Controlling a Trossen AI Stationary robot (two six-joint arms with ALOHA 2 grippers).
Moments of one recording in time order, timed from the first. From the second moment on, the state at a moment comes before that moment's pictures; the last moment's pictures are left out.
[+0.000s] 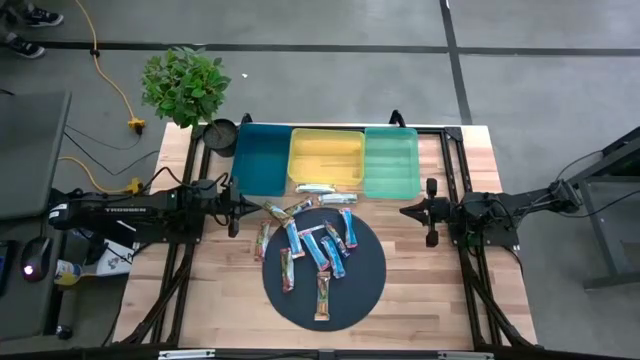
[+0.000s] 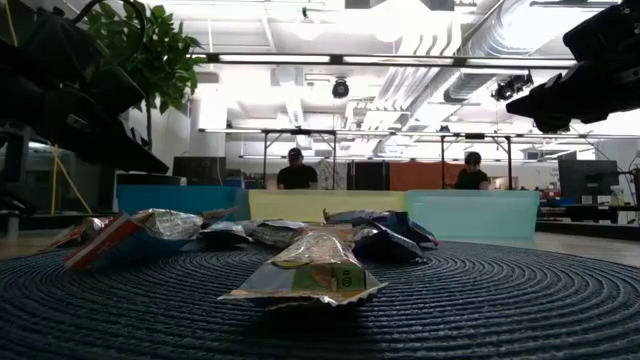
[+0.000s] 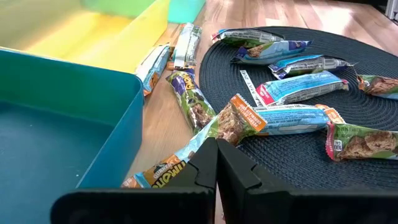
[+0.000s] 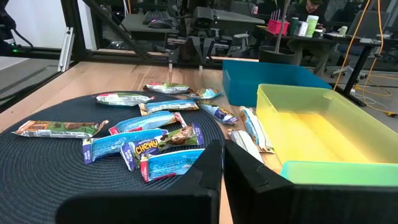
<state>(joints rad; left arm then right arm) 0.18 0.44 0.03 0.02 0.06 -0.03 0.20 0.13 0.06 -0.08 0.28 -0.03</state>
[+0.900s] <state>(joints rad) 0.18 0.44 0.03 0.20 0.07 -0.45 0.20 0.13 0.06 -0.08 0.31 -0.21</state>
